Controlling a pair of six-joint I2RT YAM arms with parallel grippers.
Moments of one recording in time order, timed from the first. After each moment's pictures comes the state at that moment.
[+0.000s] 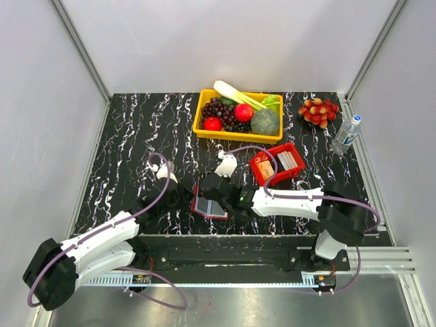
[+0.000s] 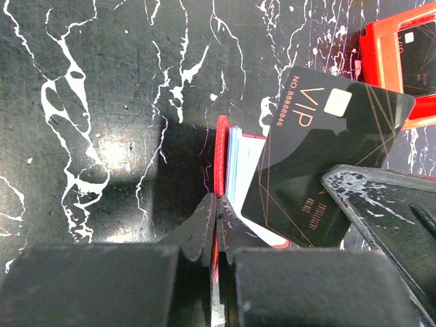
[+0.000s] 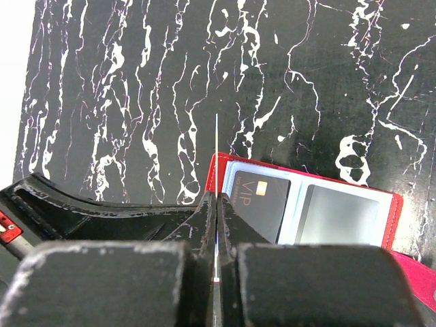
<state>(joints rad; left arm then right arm) -0.69 0.89 0.35 -0.10 -0.16 -0.88 1.18 1.64 1.02 0.01 0.59 1.00</state>
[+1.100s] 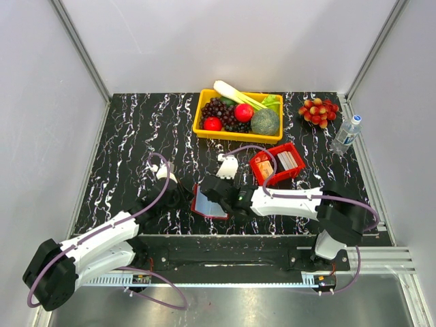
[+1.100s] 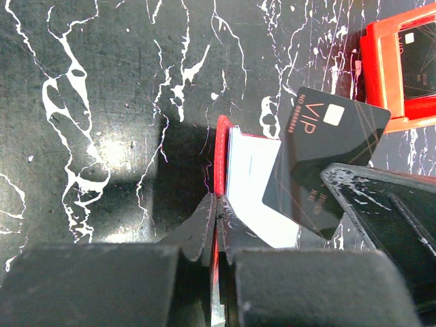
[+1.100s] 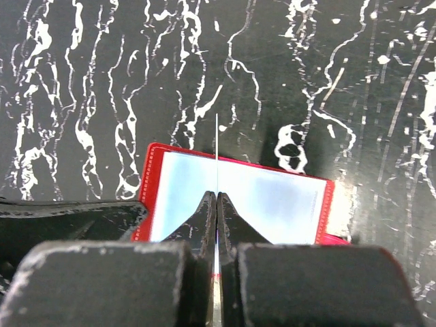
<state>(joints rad) -0.69 0.88 0.35 -0.10 -0.16 -0.88 1.18 1.66 1.04 -0.13 0.64 0.96</state>
